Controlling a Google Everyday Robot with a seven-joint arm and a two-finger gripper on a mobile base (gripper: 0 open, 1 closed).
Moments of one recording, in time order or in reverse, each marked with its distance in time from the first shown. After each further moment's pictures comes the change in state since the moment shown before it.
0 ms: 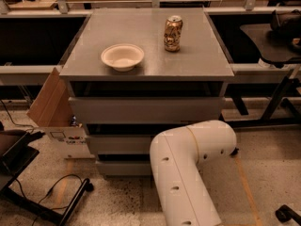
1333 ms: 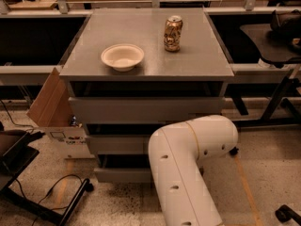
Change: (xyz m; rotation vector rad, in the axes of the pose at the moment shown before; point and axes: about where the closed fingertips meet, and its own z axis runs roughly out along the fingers) arm -0.002 -0.008 -0.022 0.011 0.000 -0.003
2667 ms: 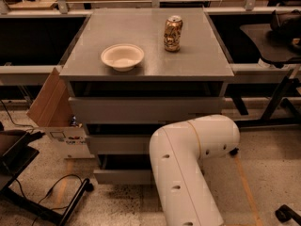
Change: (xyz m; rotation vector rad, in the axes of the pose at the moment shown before) arm -0.001 0.000 -0.005 -0.002 0.000 0.000
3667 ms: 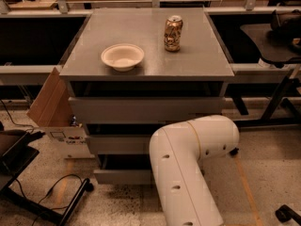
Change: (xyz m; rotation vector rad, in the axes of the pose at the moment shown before) arm 0.000 0.002 0.002 -0.004 0.000 0.000
